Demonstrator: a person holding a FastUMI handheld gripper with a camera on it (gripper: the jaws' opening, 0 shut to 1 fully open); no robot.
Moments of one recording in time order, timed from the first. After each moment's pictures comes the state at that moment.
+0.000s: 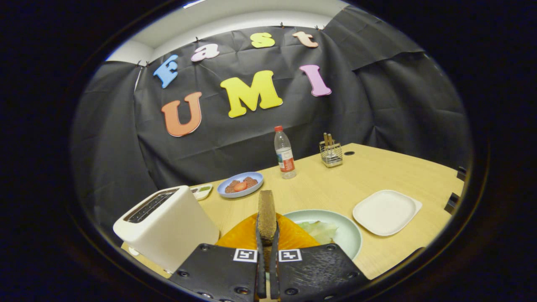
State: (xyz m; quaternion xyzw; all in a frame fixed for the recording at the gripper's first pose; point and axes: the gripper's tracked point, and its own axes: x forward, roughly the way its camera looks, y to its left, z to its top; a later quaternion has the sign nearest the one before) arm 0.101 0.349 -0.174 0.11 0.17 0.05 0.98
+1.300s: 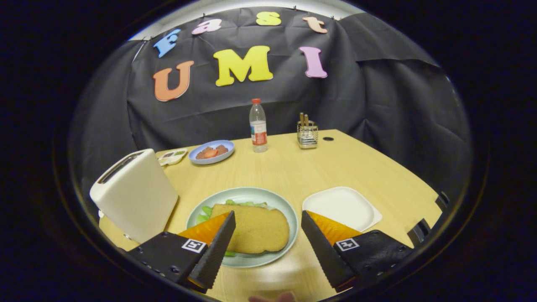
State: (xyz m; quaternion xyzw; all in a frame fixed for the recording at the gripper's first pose) arm 0.084 0.254 -0.180 0.02 0.25 0.04 0.97
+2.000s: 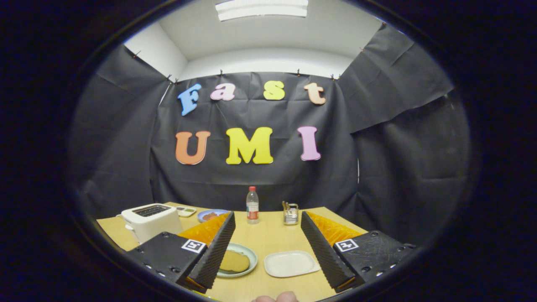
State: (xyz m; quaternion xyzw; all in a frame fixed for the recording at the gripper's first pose) arm 0.012 0.145 -0.005 0.00 -0.02 0.08 1.00
